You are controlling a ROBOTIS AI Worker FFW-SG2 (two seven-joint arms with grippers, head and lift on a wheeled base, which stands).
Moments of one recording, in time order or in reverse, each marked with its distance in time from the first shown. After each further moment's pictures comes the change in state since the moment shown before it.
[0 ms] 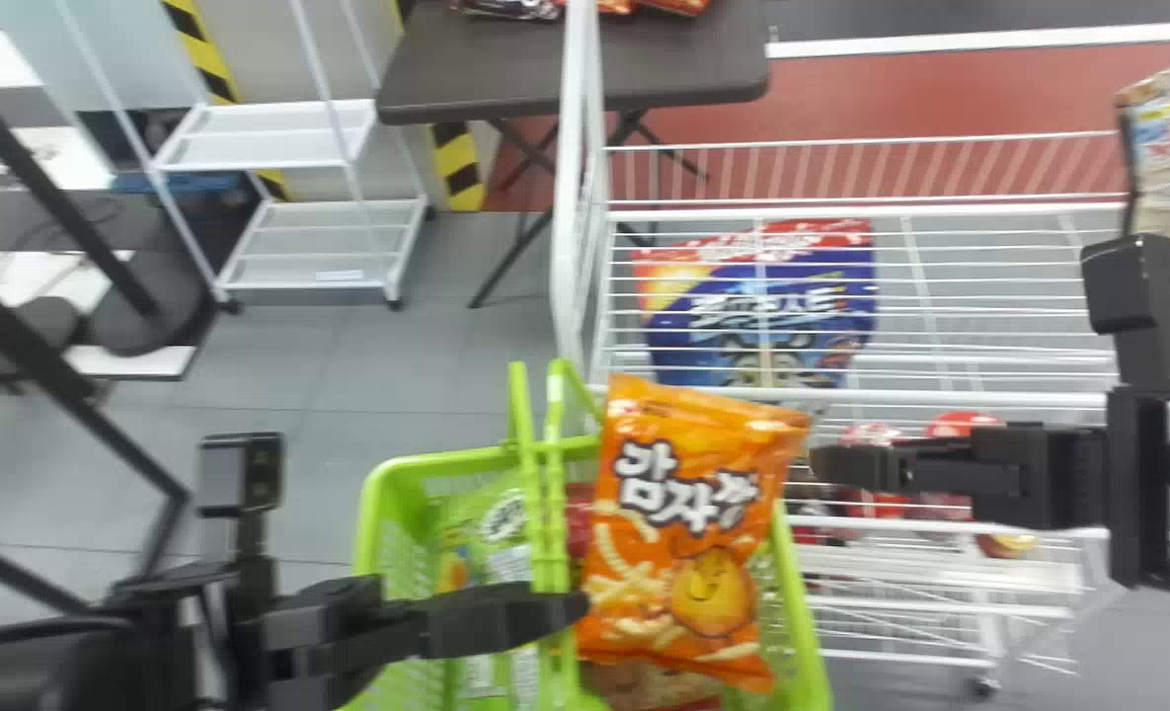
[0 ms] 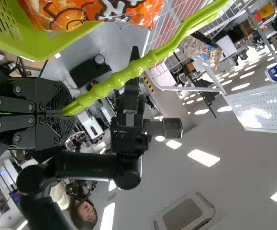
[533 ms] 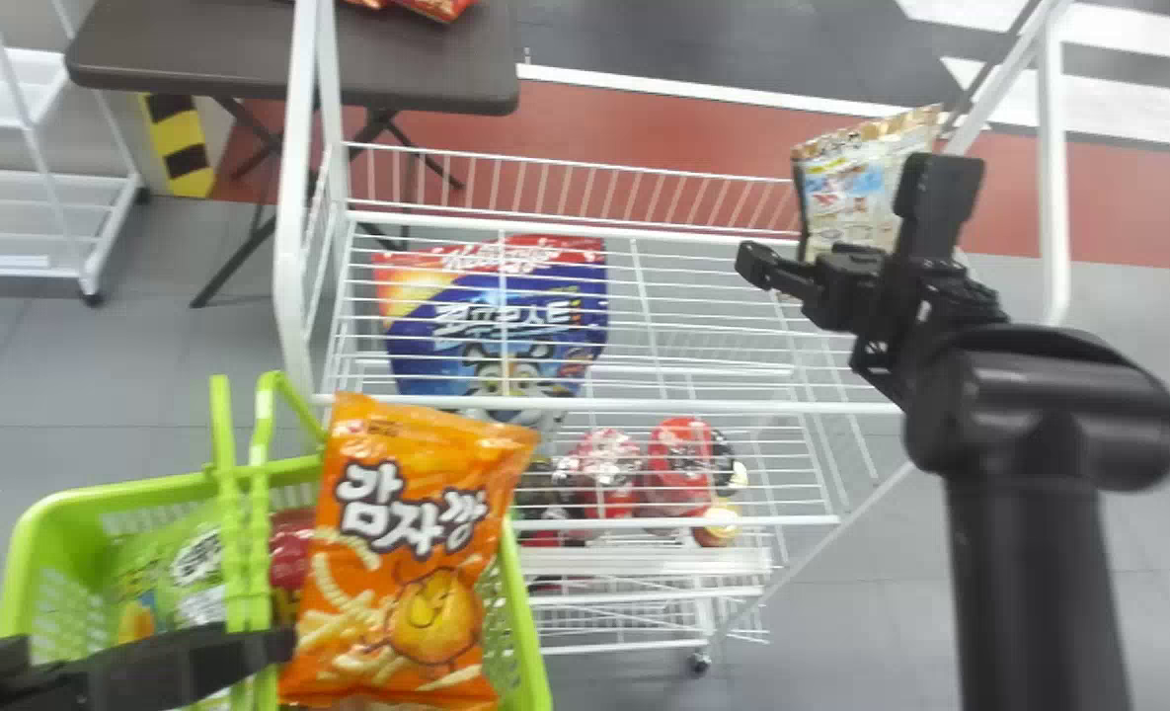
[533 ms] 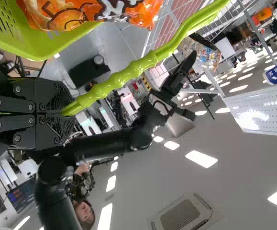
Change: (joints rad) left arm 0.007 -0.001 0.010 0.010 0.003 0.000 0.000; right arm -0.290 0.006 -0.033 0.601 0.573 -0.824 -0.022
